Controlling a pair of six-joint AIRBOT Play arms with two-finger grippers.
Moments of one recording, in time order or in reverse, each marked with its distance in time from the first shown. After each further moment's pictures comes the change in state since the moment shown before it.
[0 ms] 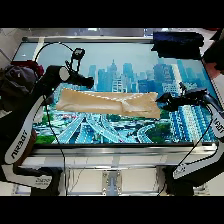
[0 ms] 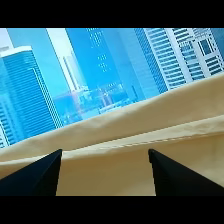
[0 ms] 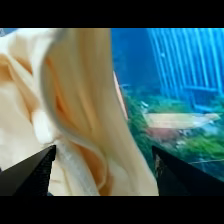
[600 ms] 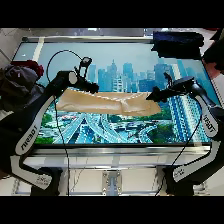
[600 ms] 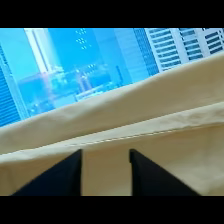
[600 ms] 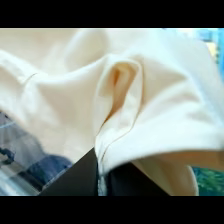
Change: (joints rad) left arm -0.039 -0.109 0.000 -0.081 0.001 0.001; right arm 0.191 -0.013 0.191 0.003 -0.133 0.002
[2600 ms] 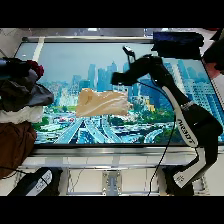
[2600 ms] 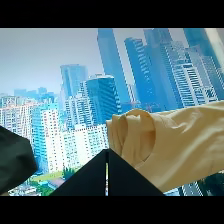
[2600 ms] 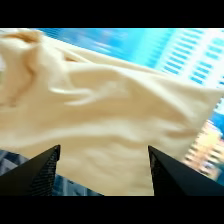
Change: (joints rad) left arm 0.511 0.688 0.013 -0.119 -0.399 0.143; right arm 0.493 -0.027 0.401 -0.435 0.102 0.463
